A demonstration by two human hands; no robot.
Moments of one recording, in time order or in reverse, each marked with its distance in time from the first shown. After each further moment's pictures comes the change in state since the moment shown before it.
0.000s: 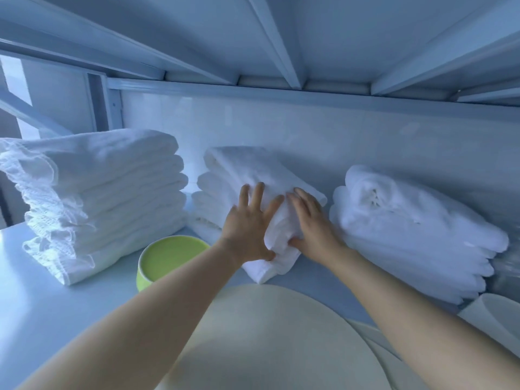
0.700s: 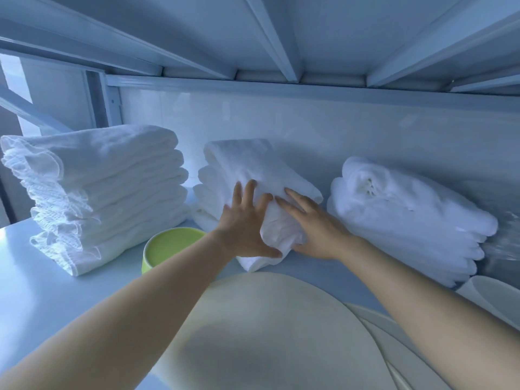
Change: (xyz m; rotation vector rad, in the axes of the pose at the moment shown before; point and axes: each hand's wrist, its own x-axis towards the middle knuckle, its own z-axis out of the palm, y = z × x) left_hand -0.016 -0.005 -0.008 -0.153 -0.121 -0.006; right_hand -0.019 0.002 -0.014 -0.143 -0.158 -0.121
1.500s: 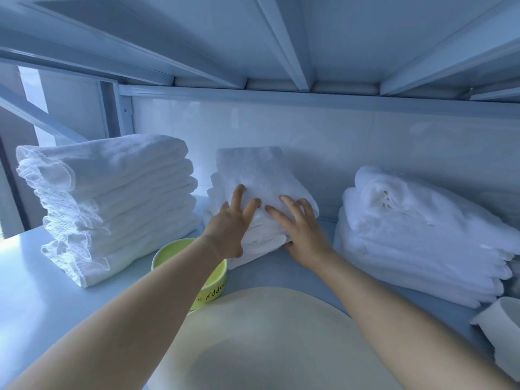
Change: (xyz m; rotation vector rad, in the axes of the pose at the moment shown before) left_hand 0.006 -0.045 0.000 0.120 -0.049 -0.059; right_hand 0.042 -0.020 0.044 0.056 0.334 -0.009
